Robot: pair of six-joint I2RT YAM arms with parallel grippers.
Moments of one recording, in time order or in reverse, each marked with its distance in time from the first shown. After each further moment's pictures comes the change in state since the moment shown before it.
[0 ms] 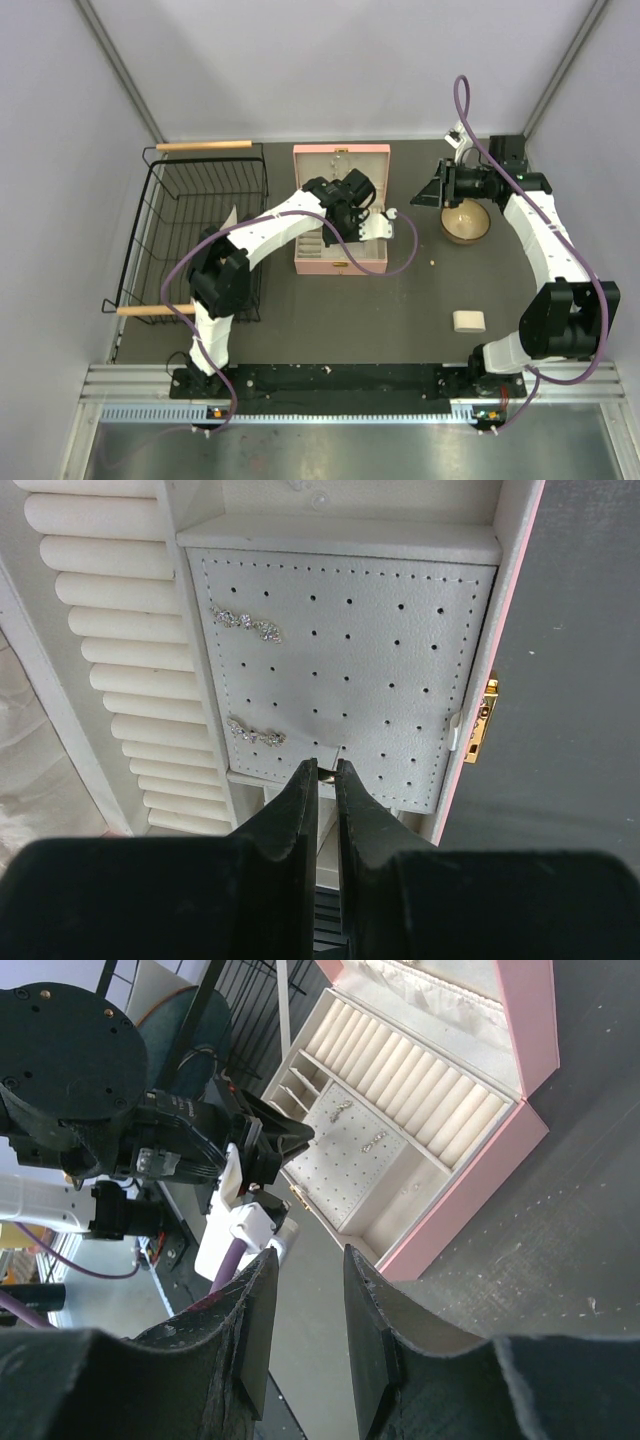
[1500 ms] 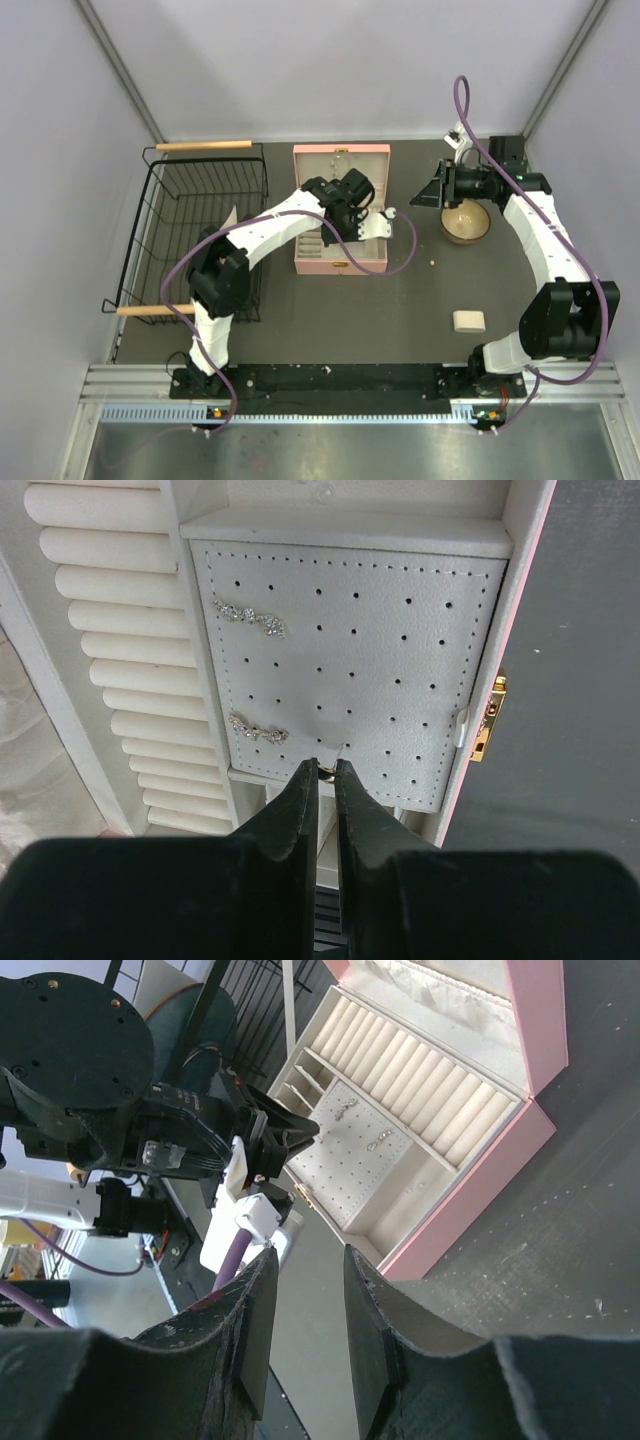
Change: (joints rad) left arm 0.007 -0.002 -0.007 0.006 0.000 0.000; right arm 0.000 0.000 -0.005 0.000 -0.010 0.000
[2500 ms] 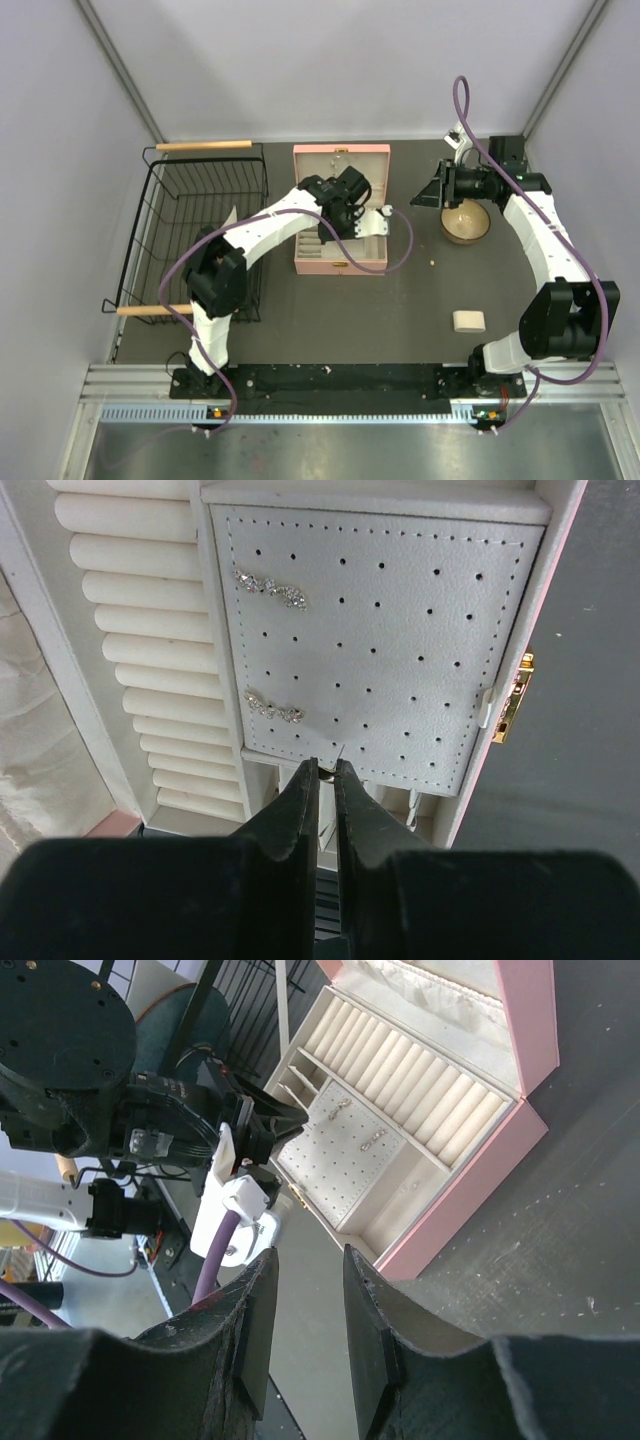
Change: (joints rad) left arm 0.013 -0.013 -0.003 -0.002 -0.014 0.008; right arm 0.000 0.000 0.000 0.000 0.008 -0.007
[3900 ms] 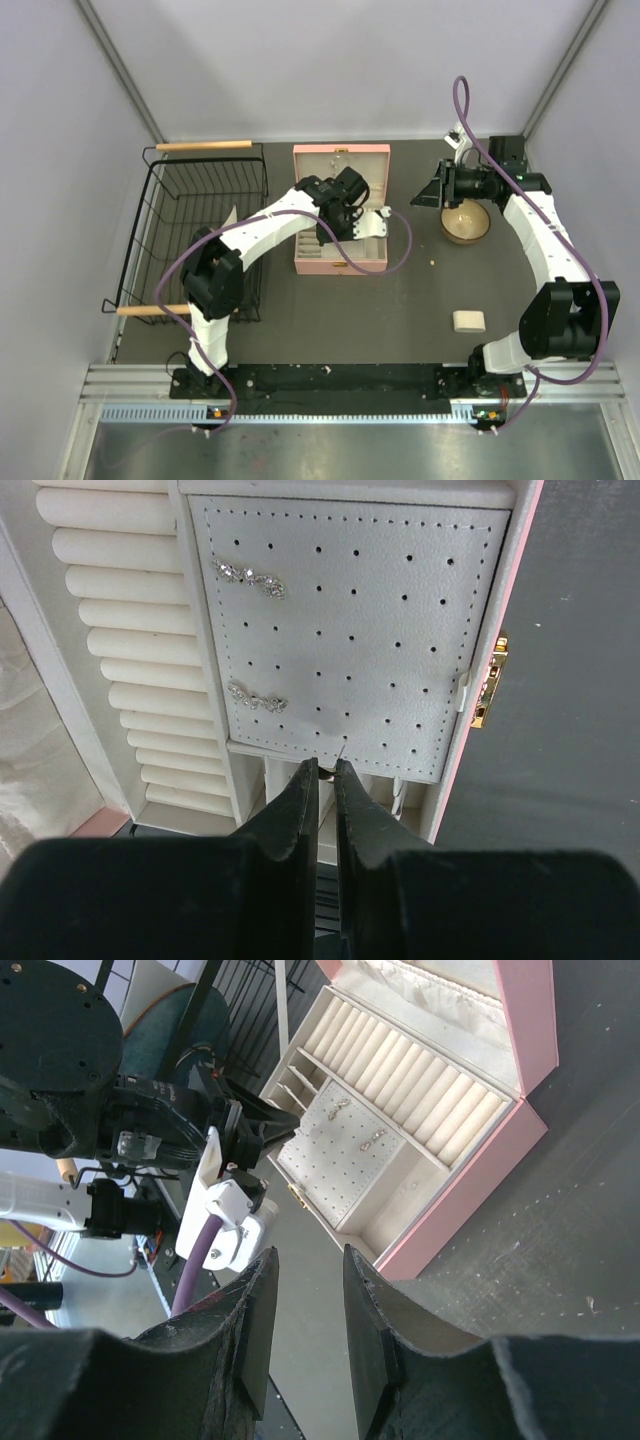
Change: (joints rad) left arm 0.002 -0.023 -0.022 -0.011 0.015 0.003; right arm 0.000 0.000 0.000 0.000 0.002 -0.001
